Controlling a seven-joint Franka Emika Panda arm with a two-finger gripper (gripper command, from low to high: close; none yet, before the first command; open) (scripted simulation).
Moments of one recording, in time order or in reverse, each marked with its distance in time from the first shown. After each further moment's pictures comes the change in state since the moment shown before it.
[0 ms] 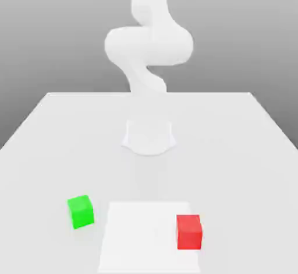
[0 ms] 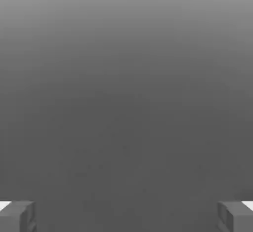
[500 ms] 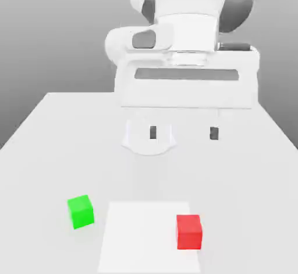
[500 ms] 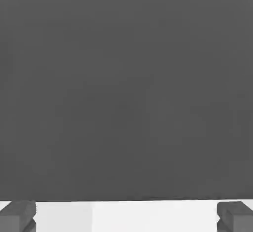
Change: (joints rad) arm 0.000 0.550 0.113 -0.201 -0.039 0.265 0.138
